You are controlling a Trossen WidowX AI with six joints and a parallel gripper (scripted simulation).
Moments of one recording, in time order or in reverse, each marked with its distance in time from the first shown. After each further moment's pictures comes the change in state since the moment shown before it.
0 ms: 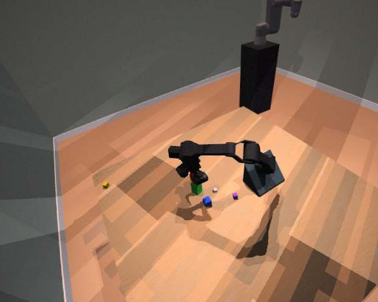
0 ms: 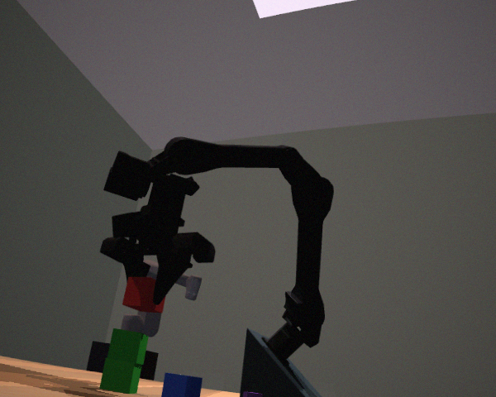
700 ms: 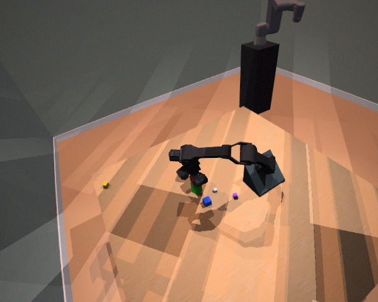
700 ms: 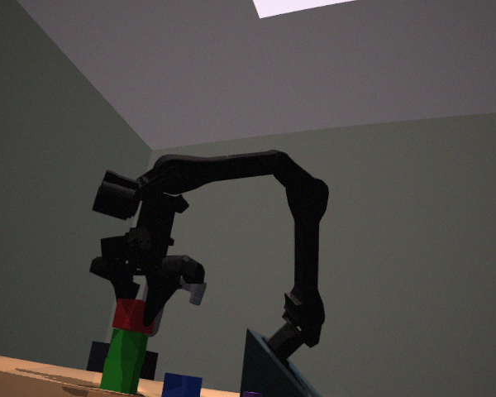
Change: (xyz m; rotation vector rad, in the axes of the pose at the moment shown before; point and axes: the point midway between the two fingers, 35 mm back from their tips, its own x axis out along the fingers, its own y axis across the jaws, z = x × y) arm 0.032 -0.014 -0.003 -0.020 0.011 0.003
